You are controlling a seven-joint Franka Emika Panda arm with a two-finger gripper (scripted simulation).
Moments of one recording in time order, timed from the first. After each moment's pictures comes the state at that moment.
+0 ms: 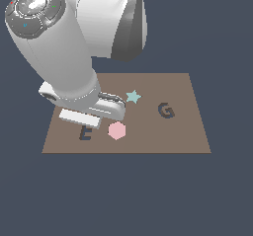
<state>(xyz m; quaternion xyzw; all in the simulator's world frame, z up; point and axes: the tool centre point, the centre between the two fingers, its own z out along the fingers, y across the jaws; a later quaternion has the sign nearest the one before) 0.034 -0.103 0.039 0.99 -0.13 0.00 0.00</state>
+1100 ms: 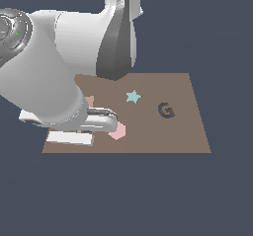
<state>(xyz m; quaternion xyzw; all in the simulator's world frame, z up) 0.082 -0.124 0.040 1.00 -0.04 0.00 0.00</state>
